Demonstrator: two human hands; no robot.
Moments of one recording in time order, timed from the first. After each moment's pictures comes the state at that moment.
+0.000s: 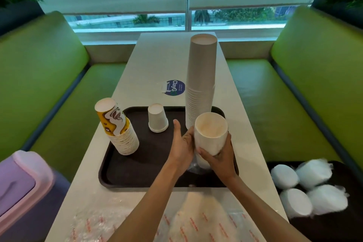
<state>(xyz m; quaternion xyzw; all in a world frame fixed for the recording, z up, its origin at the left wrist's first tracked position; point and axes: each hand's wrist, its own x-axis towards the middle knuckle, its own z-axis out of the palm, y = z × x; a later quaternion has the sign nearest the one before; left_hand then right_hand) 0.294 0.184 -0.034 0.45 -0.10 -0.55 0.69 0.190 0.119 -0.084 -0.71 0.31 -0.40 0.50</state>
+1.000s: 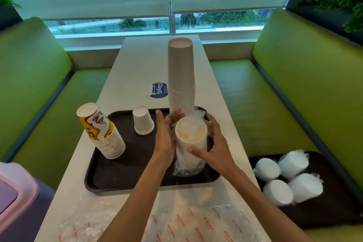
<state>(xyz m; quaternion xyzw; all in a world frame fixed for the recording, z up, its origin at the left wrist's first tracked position) 0.288 0.177 0.000 0.53 -0.13 -0.41 0.73 0.159 0.107 -0.038 -0.77 0.26 -0.32 0.49</state>
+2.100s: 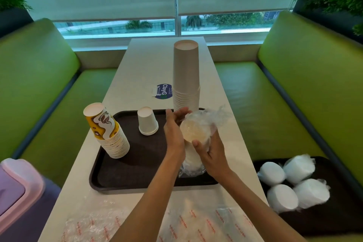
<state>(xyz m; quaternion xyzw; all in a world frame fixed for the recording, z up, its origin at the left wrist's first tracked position) 0.269 0.162 0.017 0.57 -0.10 -0.28 0.77 0.172 0.128 -0.028 -0.73 0.23 -0.38 0.51</state>
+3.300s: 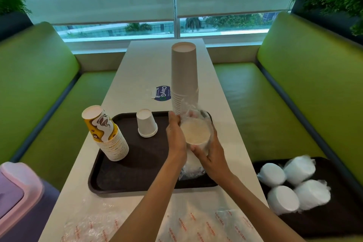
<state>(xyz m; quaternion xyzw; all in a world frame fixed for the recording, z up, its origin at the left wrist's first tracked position) 0.262 0.160 0.020 0.58 -0.10 -0.30 0.75 0.169 0.124 -0.035 -0.75 0.23 -0.36 0.51</state>
